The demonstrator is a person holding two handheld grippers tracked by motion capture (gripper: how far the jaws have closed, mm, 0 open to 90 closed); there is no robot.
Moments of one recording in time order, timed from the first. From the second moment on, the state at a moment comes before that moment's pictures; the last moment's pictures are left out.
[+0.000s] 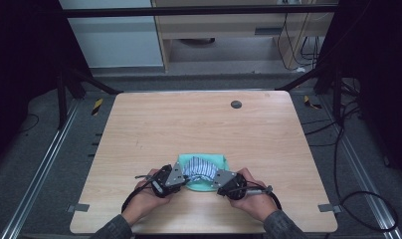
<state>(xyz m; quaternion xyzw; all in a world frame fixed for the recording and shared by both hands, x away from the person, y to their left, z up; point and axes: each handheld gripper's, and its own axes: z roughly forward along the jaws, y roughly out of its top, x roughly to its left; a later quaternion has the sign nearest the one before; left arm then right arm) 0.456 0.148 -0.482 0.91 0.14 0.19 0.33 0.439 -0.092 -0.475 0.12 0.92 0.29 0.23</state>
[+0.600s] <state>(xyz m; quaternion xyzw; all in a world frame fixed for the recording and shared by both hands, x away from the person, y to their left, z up) 0.449 0.151 -0.485 0.91 0.15 0.20 0.34 0.437 -0.094 -0.483 0.12 0.93 0.28 0.21</state>
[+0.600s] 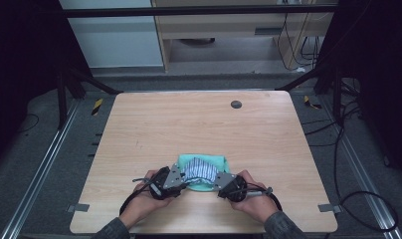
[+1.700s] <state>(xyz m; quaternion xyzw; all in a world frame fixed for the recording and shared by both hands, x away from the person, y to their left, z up) 0.441 0.151 -0.491 0.92 0.10 0.19 0.32 0.435 -0.101 -0.489 0.11 0.93 0.27 0.21</state>
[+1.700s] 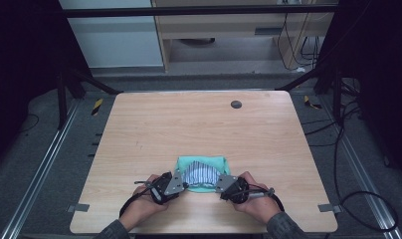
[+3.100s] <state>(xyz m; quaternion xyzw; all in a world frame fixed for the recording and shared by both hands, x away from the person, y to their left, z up) 0.497 0.232 -0.478 0.86 0.34 0.19 0.34 0.488 -0.178 -0.485 0.36 0.85 0.31 0.22</state>
